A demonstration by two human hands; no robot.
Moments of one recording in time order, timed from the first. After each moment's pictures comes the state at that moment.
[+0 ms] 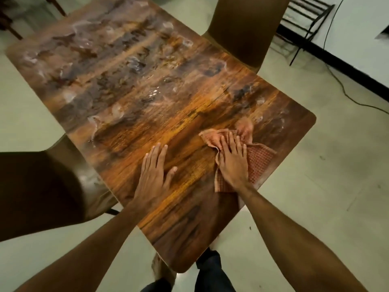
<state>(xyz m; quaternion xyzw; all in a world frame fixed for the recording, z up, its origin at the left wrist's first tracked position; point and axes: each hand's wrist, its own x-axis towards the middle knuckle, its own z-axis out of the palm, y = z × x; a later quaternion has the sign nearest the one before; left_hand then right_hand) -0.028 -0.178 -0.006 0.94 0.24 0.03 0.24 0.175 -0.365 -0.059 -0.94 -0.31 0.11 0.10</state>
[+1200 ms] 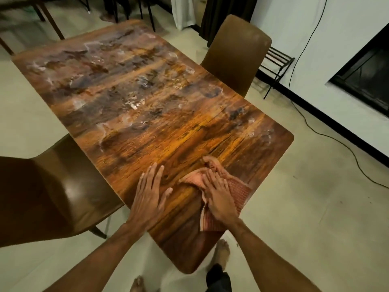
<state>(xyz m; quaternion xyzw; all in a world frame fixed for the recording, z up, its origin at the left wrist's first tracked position) -0.106 -0.174 -0.010 0.93 0.21 0.09 0.29 0.061 -0.384 -0.057 -0.90 -0.39 0.17 0.14</state>
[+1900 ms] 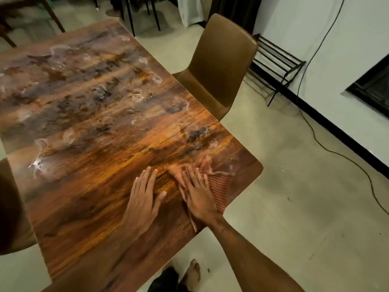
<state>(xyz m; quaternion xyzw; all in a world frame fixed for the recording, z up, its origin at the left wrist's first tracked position) 0.120 -0.288 -0.018 0.93 0.29 0.06 0.23 0.289 -0.427 -0.066 -0.84 -0.48 0.20 0.12</state>
